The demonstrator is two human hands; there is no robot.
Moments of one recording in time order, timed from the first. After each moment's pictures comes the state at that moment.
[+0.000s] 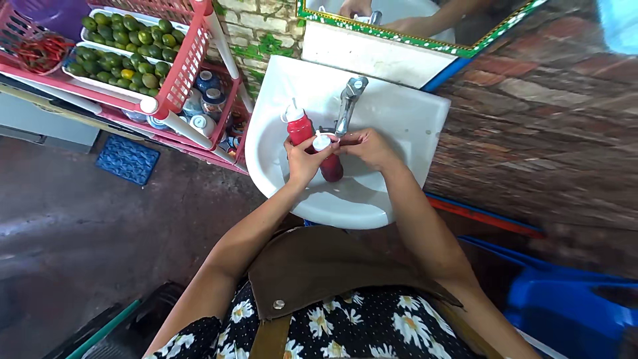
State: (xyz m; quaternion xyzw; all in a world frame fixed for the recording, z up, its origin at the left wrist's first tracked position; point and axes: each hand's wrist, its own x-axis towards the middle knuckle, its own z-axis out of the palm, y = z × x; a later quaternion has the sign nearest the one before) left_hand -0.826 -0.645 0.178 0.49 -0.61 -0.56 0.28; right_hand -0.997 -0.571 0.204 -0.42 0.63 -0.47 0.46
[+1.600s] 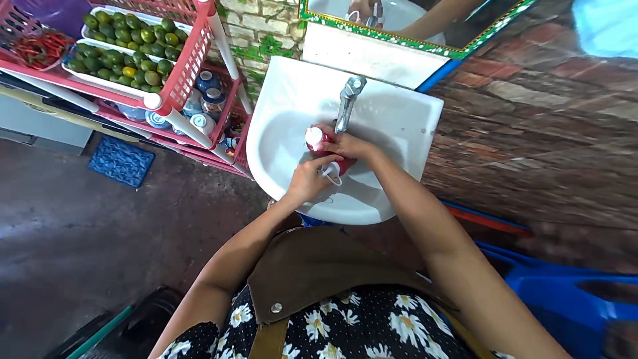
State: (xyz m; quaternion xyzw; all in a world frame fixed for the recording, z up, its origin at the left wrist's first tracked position) left_hand -0.792 -0.628 0.193 0.30 -0.77 -0.55 0.08; right_hand -0.995 -0.609 0.183 -0.61 0.58 -0.28 0.47
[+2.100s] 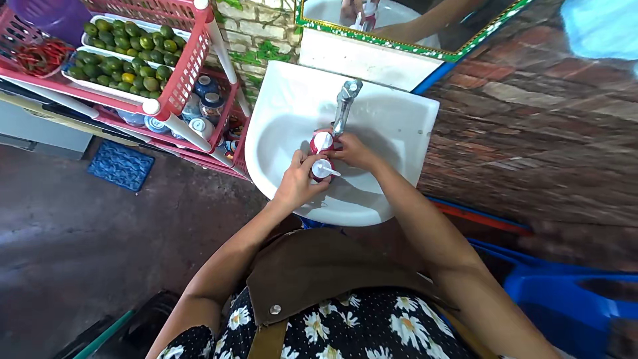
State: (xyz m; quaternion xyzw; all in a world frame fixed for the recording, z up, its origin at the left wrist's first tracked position) left_hand -0.770 -0.628 0.203 0.27 -0.83 -0.45 0.20; right_hand -0.993 -0.588 0.185 -0.60 0.62 -0.35 0.38
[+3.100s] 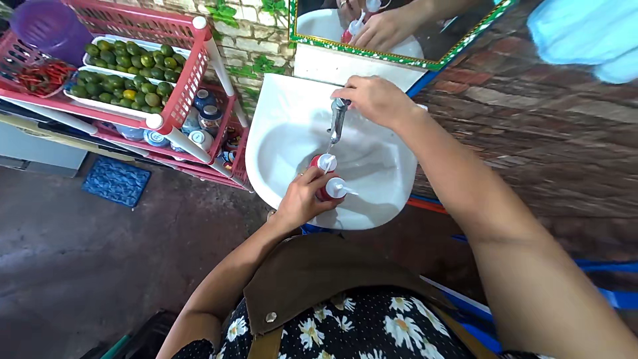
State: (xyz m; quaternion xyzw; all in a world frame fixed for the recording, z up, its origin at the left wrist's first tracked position) left_hand -0.759 -0.617 0.215 0.14 -0.87 -0.37 0.29; right_hand -1.036 -0.636 0.309 -0.73 0.68 -0.03 0.06
